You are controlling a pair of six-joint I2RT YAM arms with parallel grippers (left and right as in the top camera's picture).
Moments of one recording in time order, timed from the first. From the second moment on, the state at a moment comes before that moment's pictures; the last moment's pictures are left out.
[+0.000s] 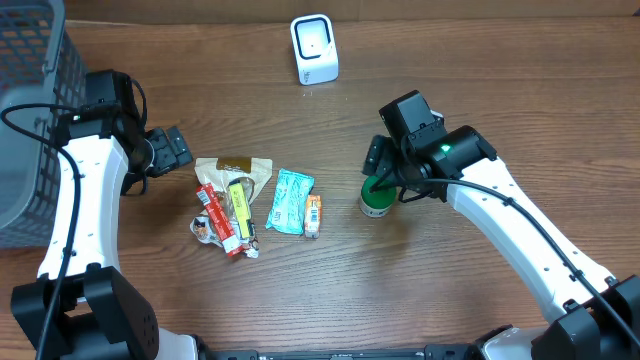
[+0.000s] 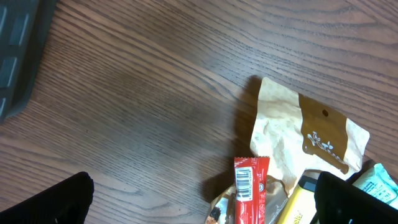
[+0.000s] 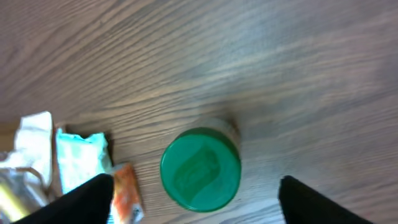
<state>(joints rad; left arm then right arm) 0.19 1.66 1.39 -1.06 -0.04 -0.30 0.47 1.57 1.31 -0.96 0.07 0.81</state>
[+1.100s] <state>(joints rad) 0.19 1.66 1.39 -1.06 -0.04 -0.30 0.50 1.82 1.27 -0.95 -0.05 0.83</state>
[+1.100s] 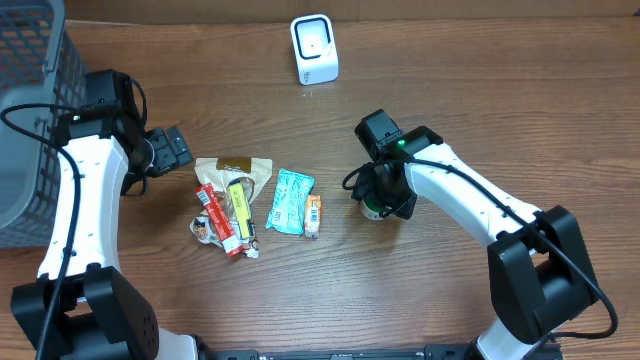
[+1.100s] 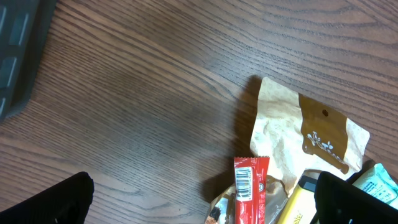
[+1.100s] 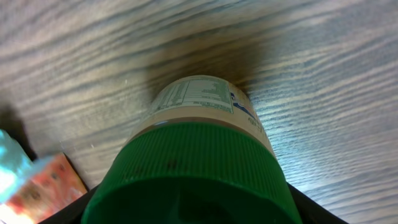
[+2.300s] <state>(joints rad) 0.19 1.66 1.39 -1.06 -0.04 -0.30 0.63 1.82 1.36 -0.95 0.04 0.75</state>
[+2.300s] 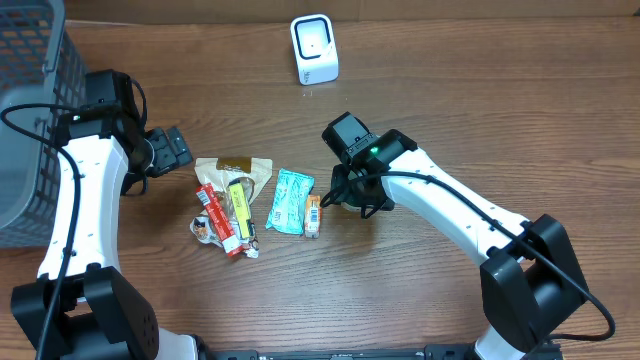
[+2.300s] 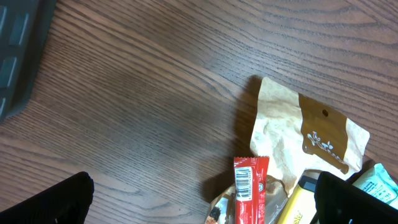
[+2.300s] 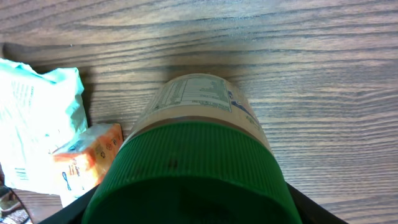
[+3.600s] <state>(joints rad) 0.19 1.66 1.39 -1.06 -0.04 -0.30 0.63 1.89 1.35 -0.90 0.04 0.79</state>
